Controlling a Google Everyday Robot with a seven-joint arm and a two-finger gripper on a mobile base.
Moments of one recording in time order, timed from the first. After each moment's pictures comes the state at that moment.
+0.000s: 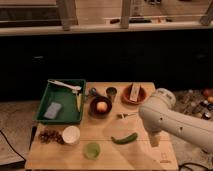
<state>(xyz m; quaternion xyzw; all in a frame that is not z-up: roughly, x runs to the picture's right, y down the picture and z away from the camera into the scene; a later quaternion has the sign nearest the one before) 0.218 0.204 0.673 -0.28 0.07 -0.06 0.95</state>
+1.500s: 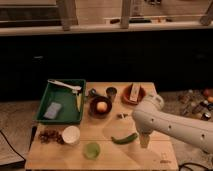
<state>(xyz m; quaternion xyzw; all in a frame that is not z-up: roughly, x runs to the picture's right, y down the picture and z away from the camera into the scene) 0.192 0.228 0.720 -0.29 0.06 0.02 0.95</state>
